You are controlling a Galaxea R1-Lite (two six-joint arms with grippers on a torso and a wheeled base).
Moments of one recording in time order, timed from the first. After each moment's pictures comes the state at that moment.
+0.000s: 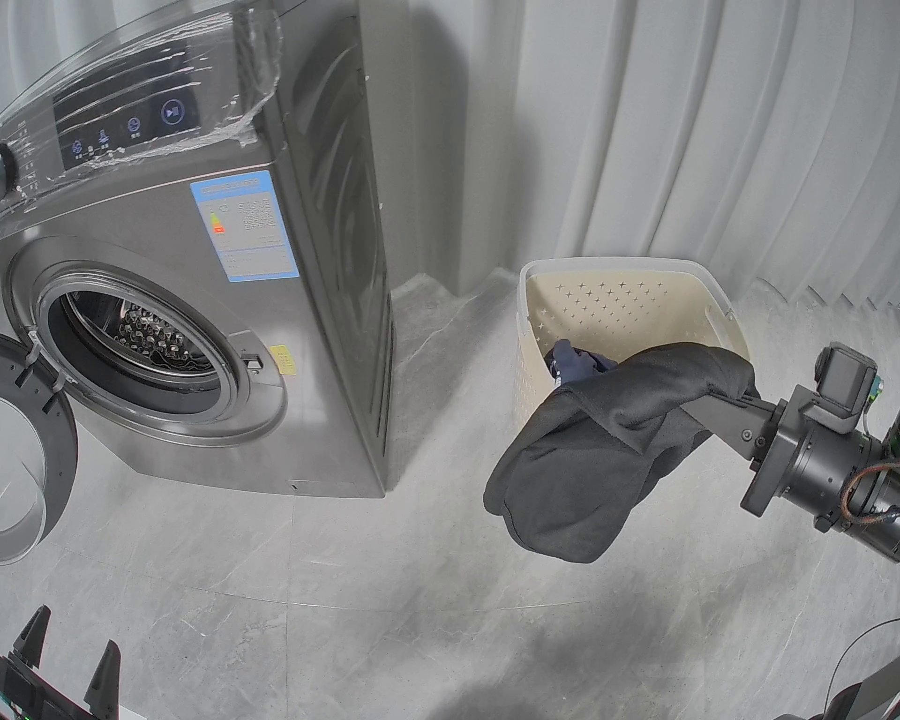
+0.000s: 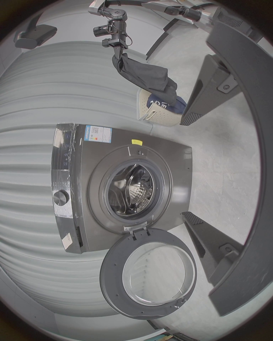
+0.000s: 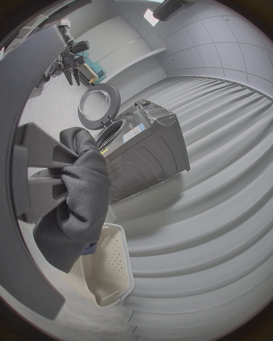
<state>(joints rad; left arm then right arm) 0.00 0.02 -0.02 0.01 0.00 -0.03 0.67 1.30 -0.49 -0.84 0.03 0.20</state>
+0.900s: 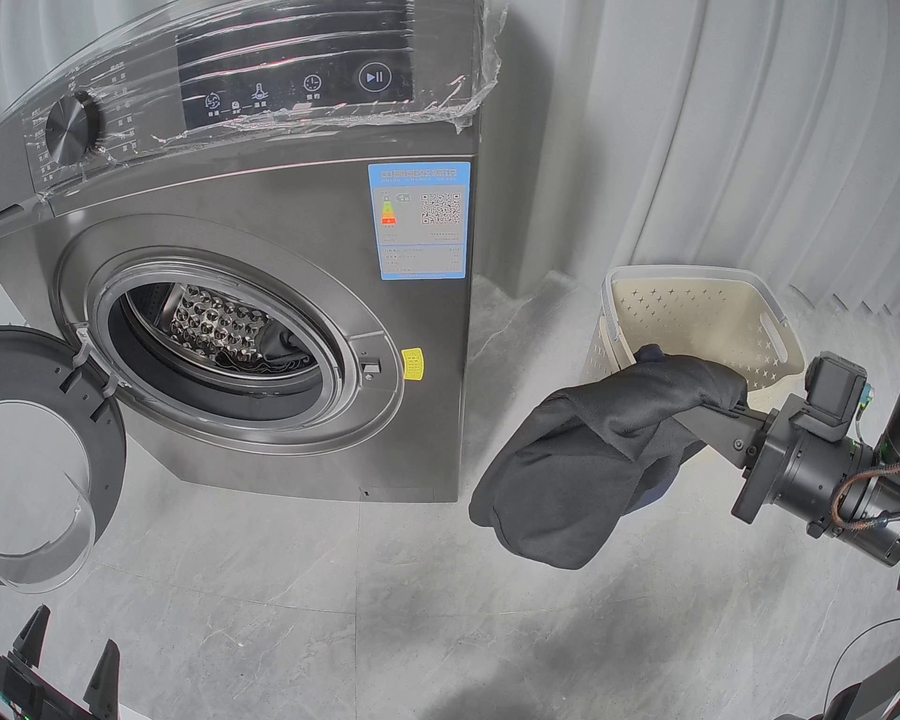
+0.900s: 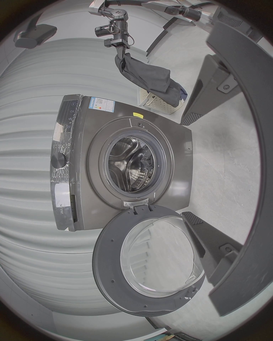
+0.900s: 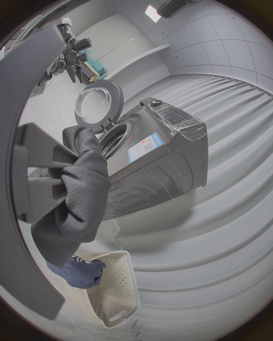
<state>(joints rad) 0.00 0.02 -0.02 0.00 0.00 -0.03 0.67 1.31 -0.48 -0.84 0.03 0.20</state>
